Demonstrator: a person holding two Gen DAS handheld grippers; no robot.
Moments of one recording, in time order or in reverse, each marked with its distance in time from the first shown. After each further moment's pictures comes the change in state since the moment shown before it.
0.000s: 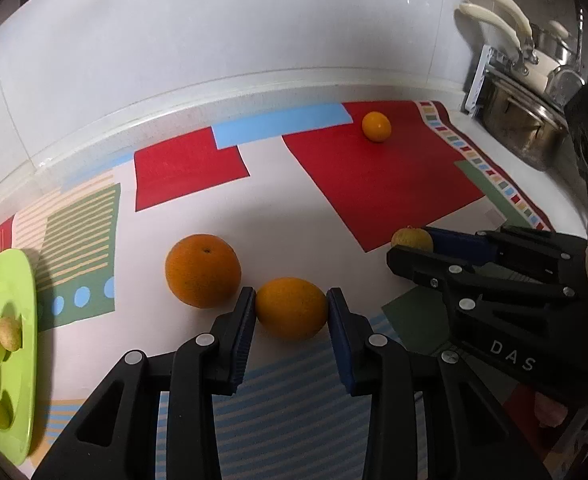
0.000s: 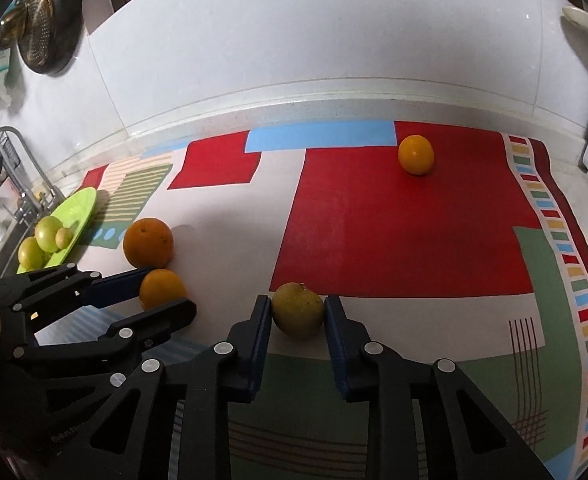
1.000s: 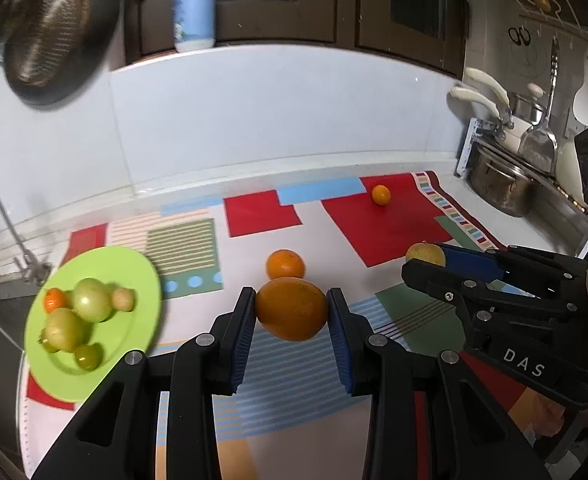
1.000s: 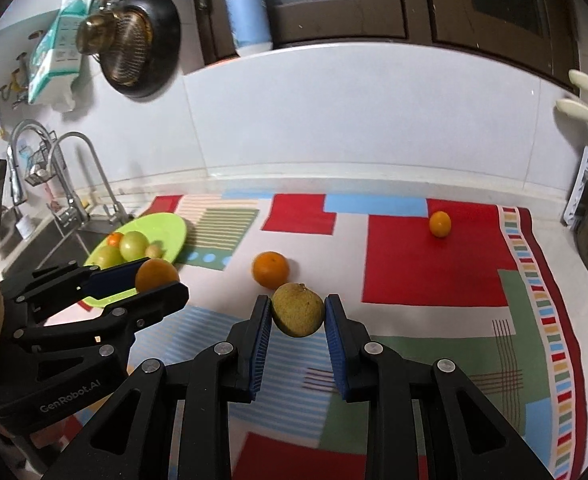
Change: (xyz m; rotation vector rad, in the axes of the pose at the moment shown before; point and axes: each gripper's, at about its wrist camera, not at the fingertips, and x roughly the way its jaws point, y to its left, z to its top) left arm -0.145 0.027 -0.043 -0.066 -0.223 0.079; right arm -0.107 0.084 -0.014 -0.092 -0.177 0.032
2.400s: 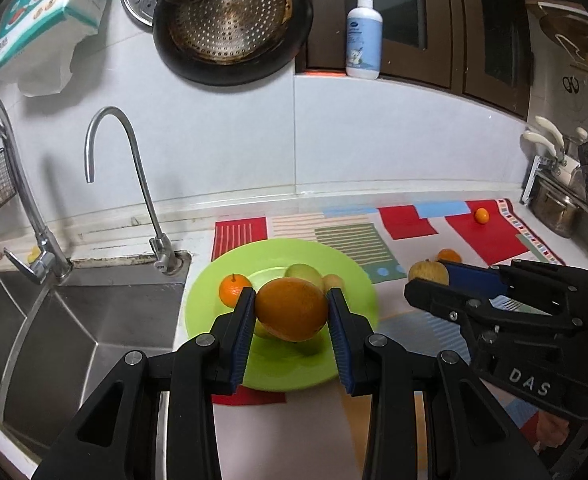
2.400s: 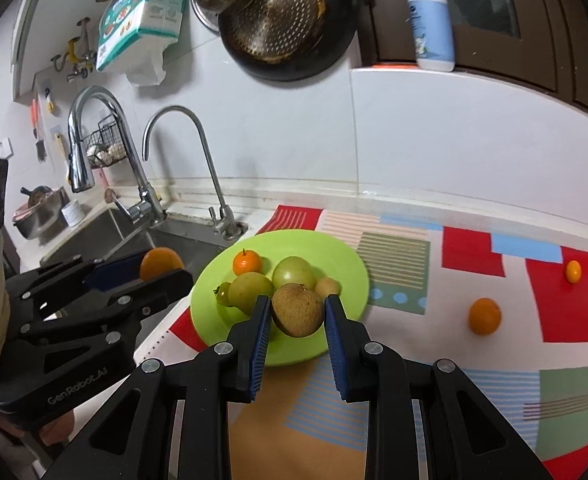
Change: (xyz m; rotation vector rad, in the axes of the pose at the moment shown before) left arm -0.069 0.196 -0.032 -0.068 -0.061 0.151; right arm 0.046 0.208 0.022 -0.093 -0.017 0.151
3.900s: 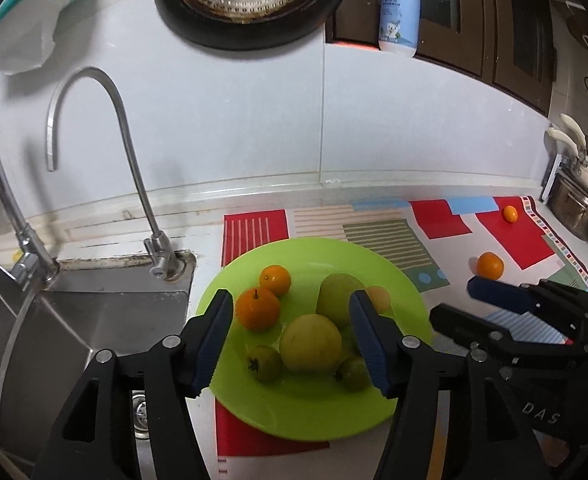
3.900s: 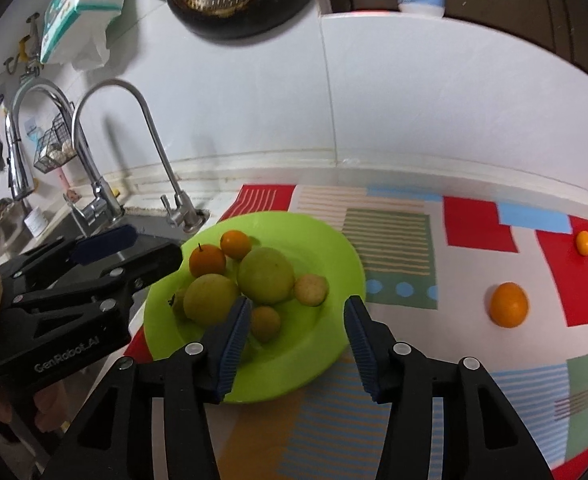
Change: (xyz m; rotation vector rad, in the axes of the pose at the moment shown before) left arm 0.059 0.030 0.010 -0.018 0.045 0.005; right arm 0.062 -0.010 0.001 0.094 0.064 -0.100
